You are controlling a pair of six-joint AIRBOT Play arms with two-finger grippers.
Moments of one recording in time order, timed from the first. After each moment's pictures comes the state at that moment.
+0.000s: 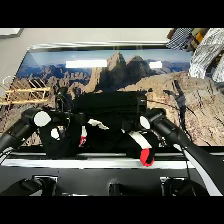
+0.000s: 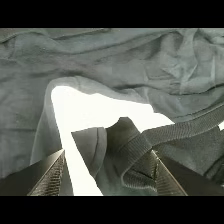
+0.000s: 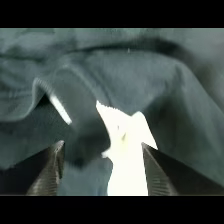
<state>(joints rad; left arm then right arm) -0.43 -1.10 0.89 1.26 -0.86 -1.78 0.59 -1.24 0.96 -1.55 1.02 2.20</state>
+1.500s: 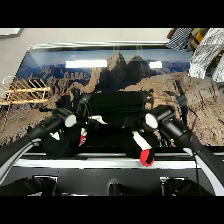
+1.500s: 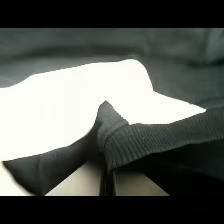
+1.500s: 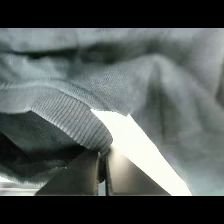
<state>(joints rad) -0.59 -1.33 1.01 1.45 -0.87 -1.84 0.57 -1.13 1.03 -1.55 1.14 2.29</state>
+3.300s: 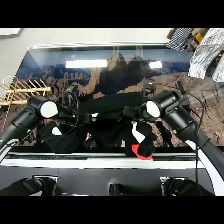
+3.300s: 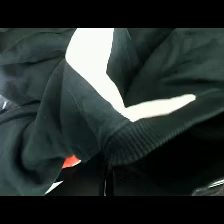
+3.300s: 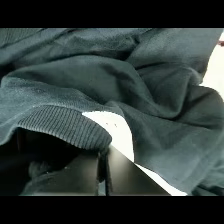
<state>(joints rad) -0.53 -1.21 1.13 1.33 -1.18 -1.96 0.58 -1.18 1.21 -1.59 1.23 2.30</state>
